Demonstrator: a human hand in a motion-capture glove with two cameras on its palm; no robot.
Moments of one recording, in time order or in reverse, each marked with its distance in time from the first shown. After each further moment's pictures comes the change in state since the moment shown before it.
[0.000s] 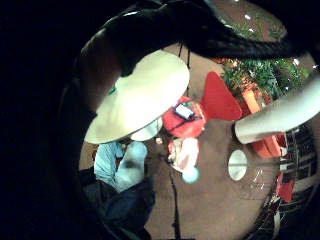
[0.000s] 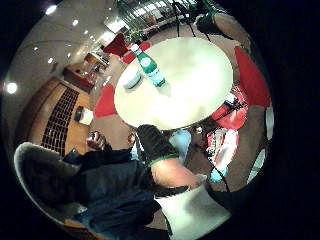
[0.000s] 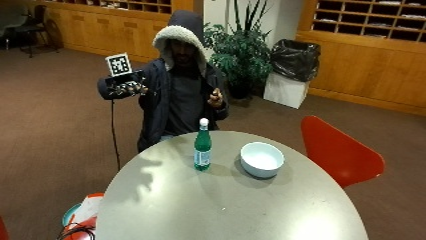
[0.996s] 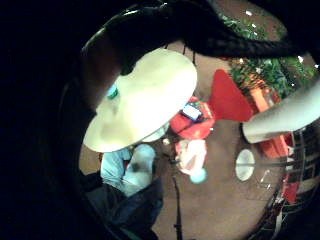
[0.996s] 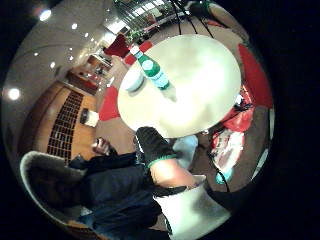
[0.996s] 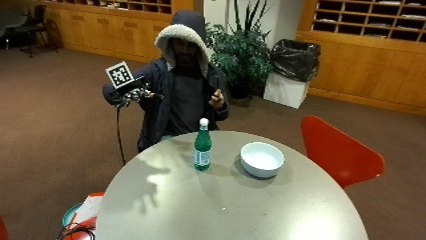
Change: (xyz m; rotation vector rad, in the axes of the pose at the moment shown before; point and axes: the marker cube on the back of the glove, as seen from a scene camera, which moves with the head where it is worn) arm -0.007 -0.033 0.035 -0.086 -0.173 0.041
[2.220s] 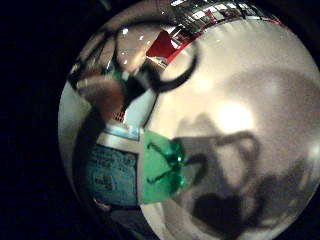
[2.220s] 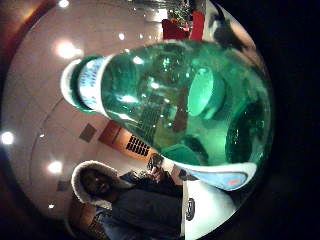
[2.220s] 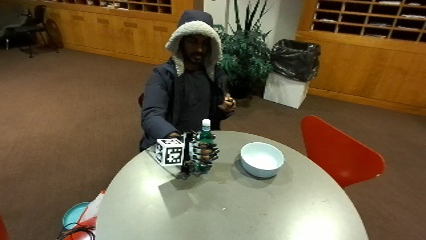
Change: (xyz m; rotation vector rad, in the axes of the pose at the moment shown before) arm -0.116 -0.201 0.276 -0.063 -1.057 -0.061
